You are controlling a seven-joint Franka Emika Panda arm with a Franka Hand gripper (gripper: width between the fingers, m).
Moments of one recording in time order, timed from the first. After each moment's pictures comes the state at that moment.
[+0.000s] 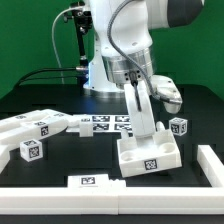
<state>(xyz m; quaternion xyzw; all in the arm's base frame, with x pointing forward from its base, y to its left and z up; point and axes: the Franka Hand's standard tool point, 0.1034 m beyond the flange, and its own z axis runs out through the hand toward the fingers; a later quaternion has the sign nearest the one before) 0.495 0.039 0.040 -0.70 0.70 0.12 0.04</state>
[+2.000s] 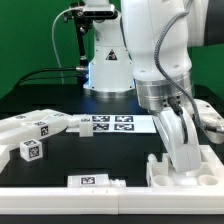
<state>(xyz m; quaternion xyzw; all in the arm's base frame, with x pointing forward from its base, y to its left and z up) 0.571 0.084 0.016 -0.71 0.69 0.11 0.05</state>
